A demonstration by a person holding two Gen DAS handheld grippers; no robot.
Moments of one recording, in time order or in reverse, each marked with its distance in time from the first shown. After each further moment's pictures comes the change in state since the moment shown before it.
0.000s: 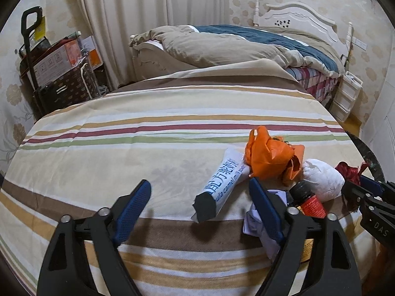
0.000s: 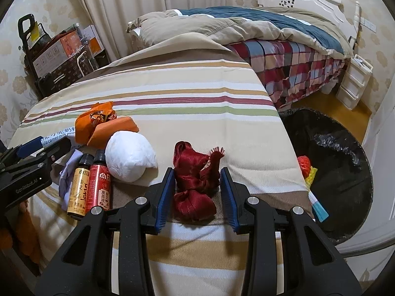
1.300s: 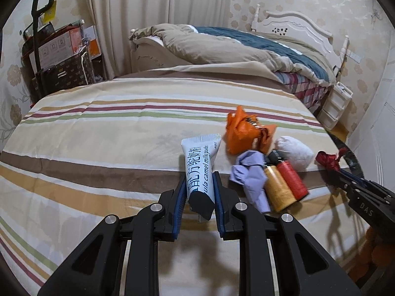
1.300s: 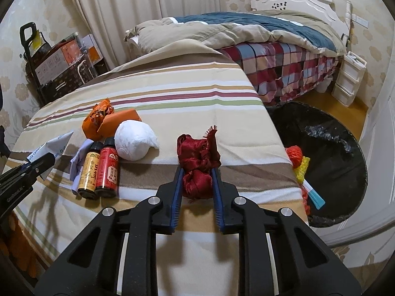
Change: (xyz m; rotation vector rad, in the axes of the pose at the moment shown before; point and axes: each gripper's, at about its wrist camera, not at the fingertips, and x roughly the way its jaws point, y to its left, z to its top) left arm -0.045 0.004 -0.029 -0.069 -0.008 -0.083; right arm -0.030 -0.007 -0.025 0.045 -0.047 0.003
